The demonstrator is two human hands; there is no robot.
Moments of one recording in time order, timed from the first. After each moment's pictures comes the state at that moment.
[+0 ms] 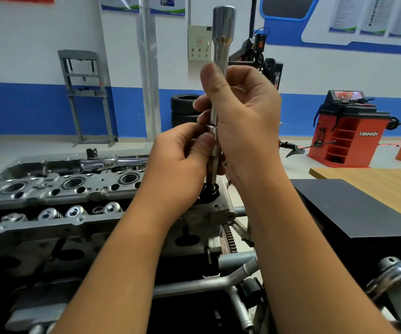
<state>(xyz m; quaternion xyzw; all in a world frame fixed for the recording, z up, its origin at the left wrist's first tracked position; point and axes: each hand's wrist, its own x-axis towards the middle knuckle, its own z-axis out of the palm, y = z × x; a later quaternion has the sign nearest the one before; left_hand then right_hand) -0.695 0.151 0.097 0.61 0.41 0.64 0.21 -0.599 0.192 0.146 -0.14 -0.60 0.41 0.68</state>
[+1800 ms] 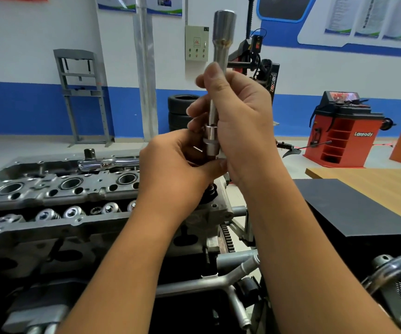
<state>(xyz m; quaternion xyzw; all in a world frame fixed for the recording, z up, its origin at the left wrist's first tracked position) -0.688 0.147 0.096 0.58 0.53 0.62 0.09 -0.597 0.195 0.147 -0.14 -0.63 0.45 0.62</state>
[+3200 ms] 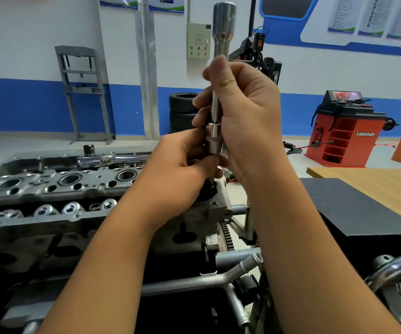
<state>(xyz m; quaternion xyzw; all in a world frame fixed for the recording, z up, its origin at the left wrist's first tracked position) -0.699 0.145 0.097 0.65 0.46 0.56 0.23 -0.594 0.197 0.147 -0.11 -0.63 0.43 0.63</state>
